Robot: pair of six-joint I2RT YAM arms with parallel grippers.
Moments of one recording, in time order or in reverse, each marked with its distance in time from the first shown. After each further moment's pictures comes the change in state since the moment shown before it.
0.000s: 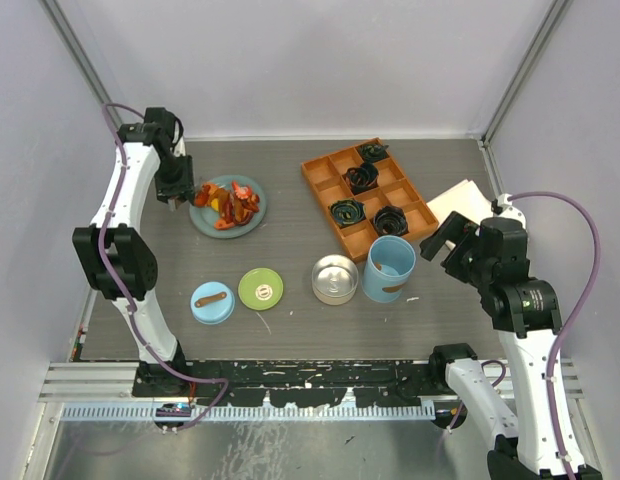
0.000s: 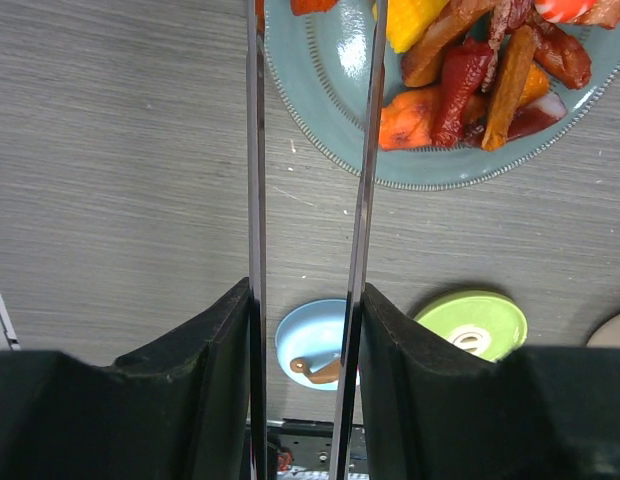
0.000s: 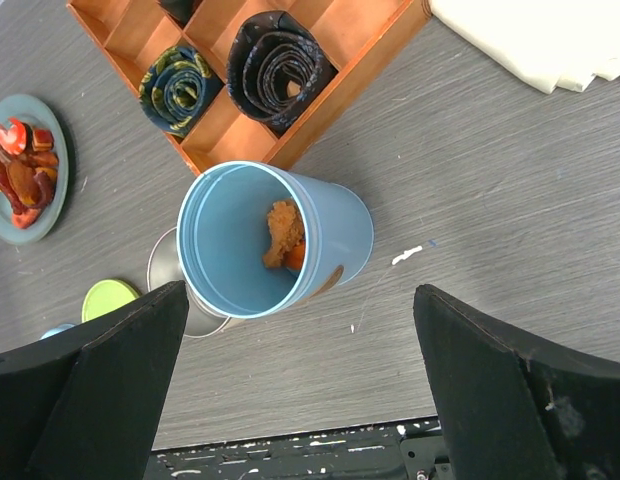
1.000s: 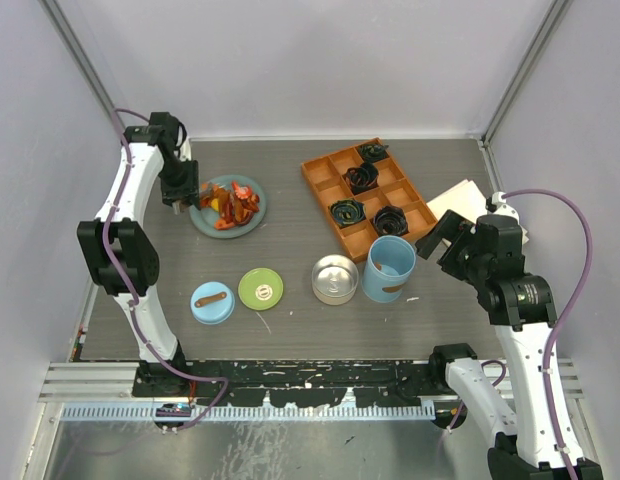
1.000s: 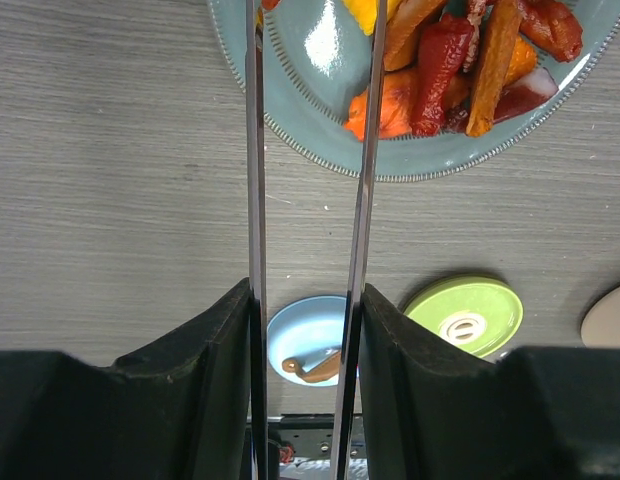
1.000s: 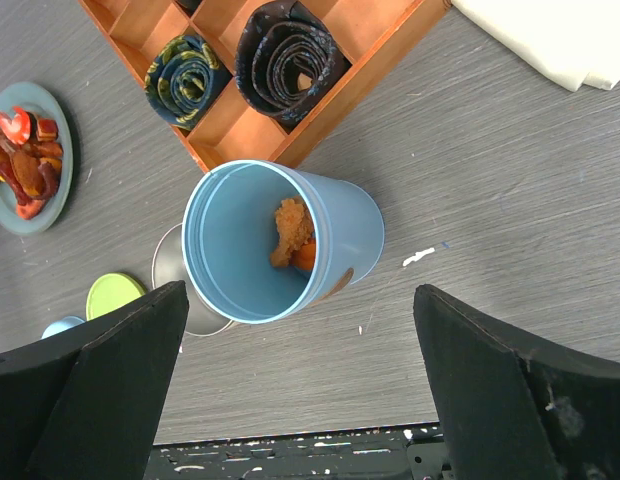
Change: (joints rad) left arm 0.000 0.044 -0.008 0.005 0.072 0.043; right arm 0.000 0.019 -0.029 0.041 -0.034 -0.002
